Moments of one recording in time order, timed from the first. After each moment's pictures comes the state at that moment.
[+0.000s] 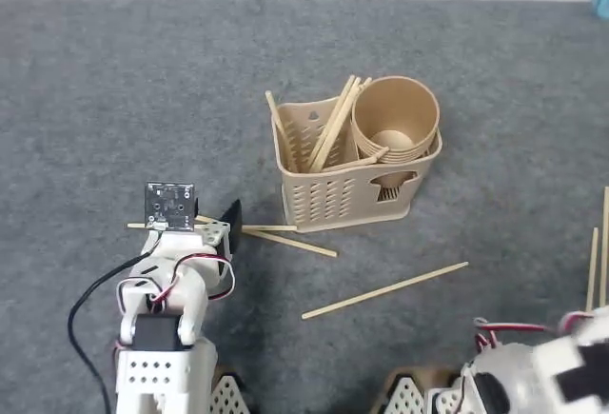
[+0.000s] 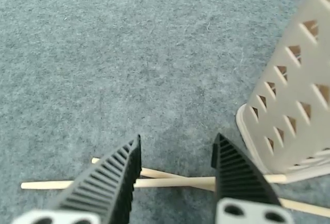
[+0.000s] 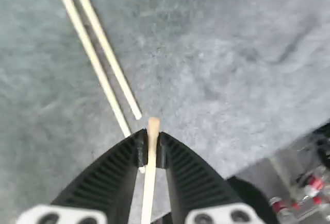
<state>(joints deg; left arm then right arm) -5.3 -92.9 95.6 46.8 4.1 68.2 -4.3 -0.2 89.2 38.1</state>
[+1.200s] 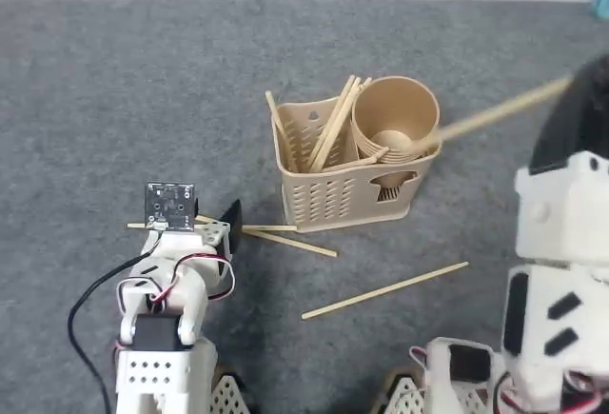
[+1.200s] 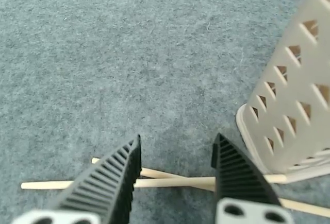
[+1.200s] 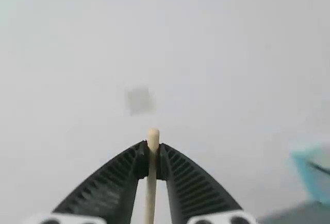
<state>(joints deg) -5.3 -92.9 95.6 46.8 4.1 2.6 -61.5 0.2 54.4 -22.7</state>
